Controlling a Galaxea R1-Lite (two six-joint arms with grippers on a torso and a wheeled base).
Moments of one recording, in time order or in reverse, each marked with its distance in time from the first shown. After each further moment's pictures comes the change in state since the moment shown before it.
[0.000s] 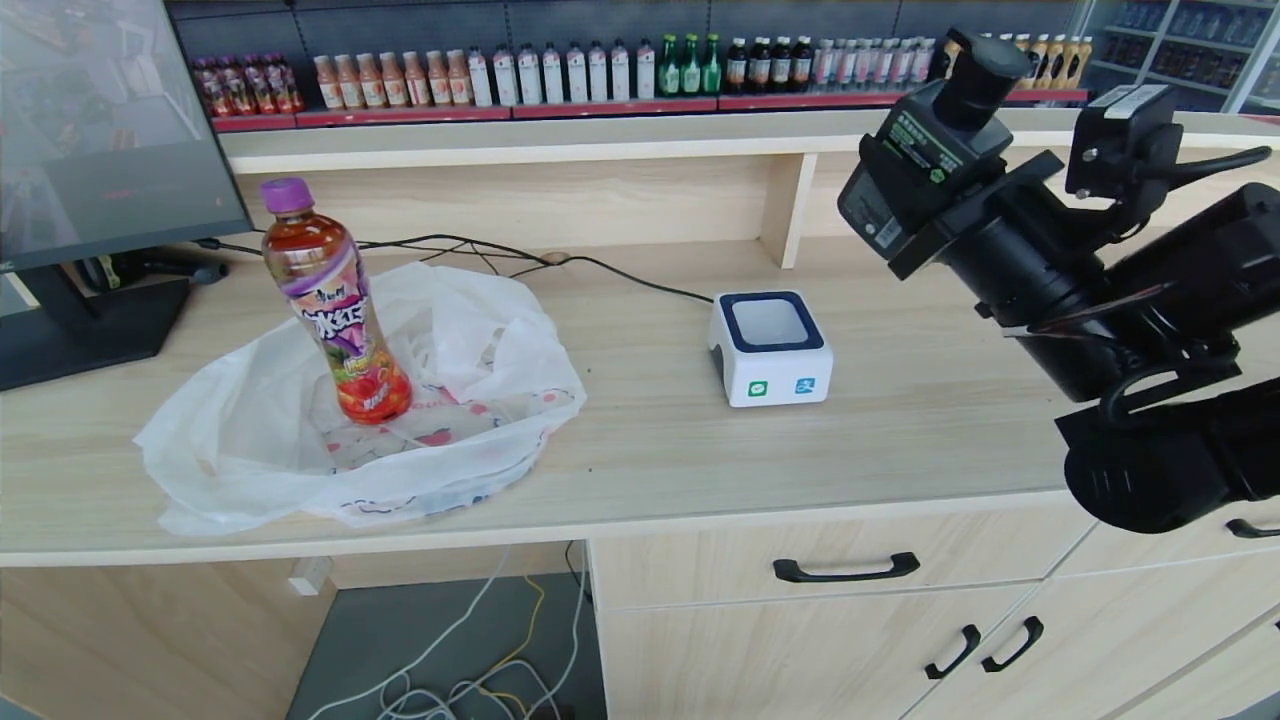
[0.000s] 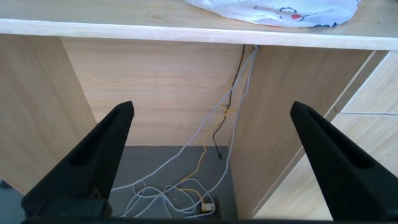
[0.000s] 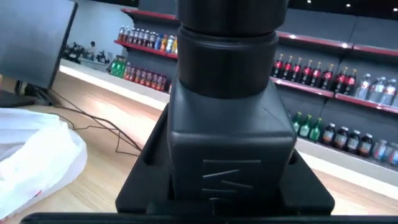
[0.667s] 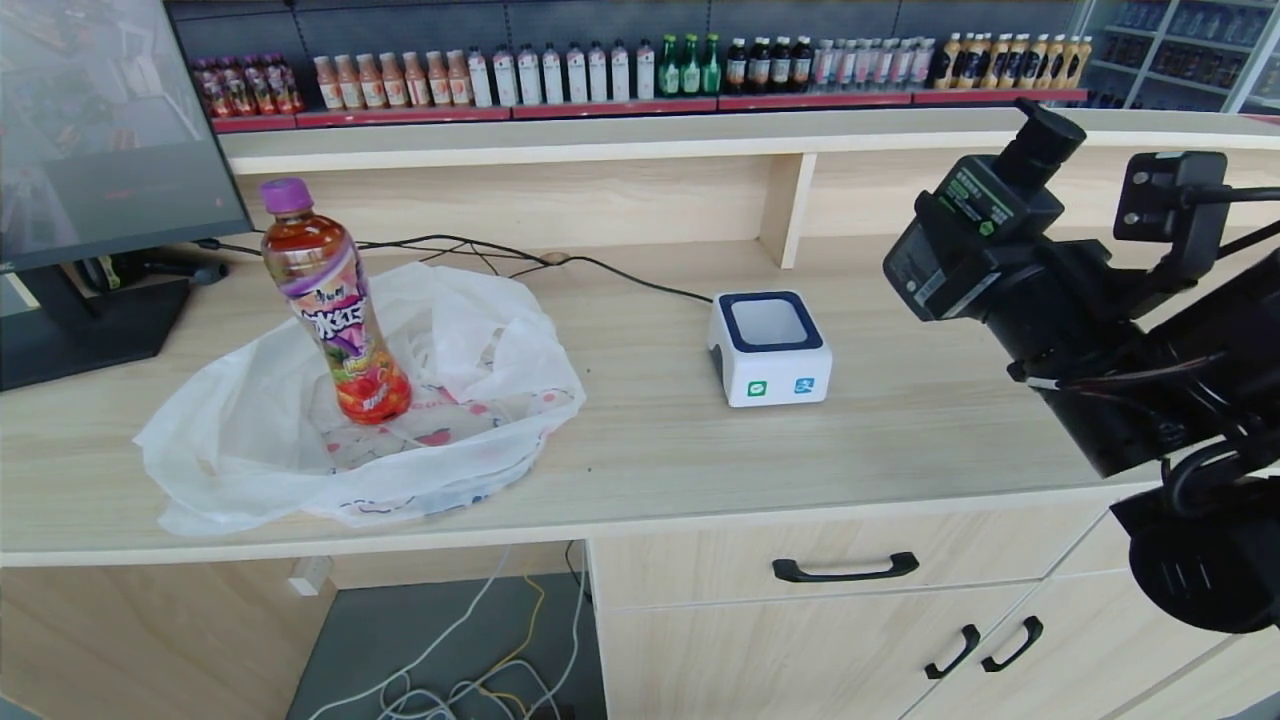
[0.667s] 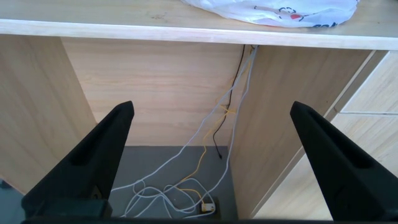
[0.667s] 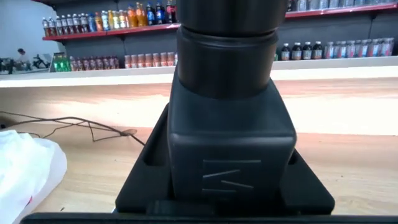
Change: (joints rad) left arm 0.000 0.000 0.000 0.000 0.000 0.000; right arm 0.042 -0.100 0.250 0.001 -0.359 0.151
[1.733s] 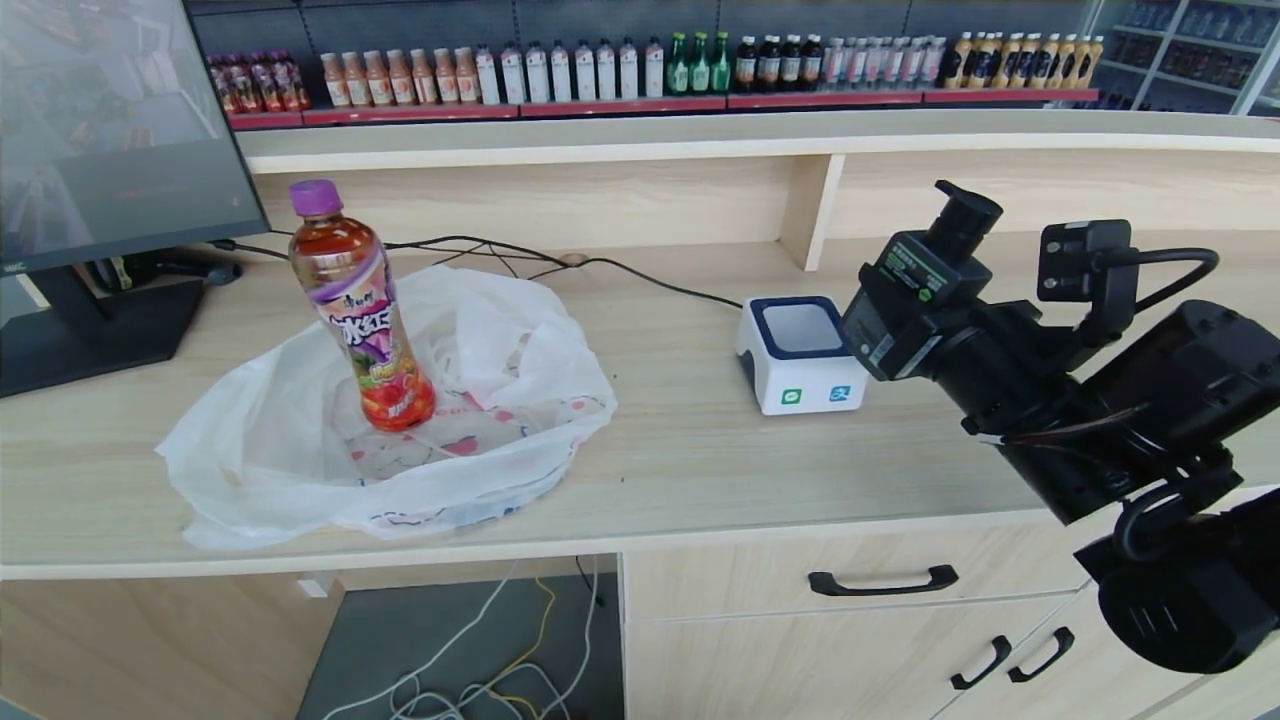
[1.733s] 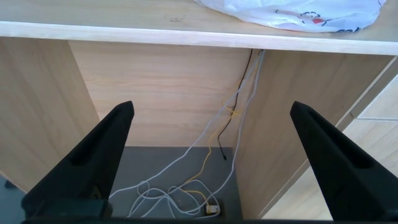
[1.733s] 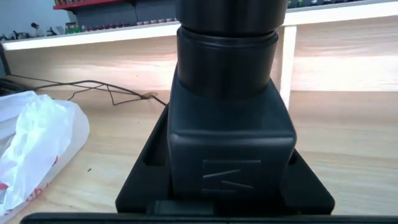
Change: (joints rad) left arm -0.001 0.000 0.000 0.001 0.000 -0.003; right arm 0.047 0.050 0.074 0.003 0.001 0.035
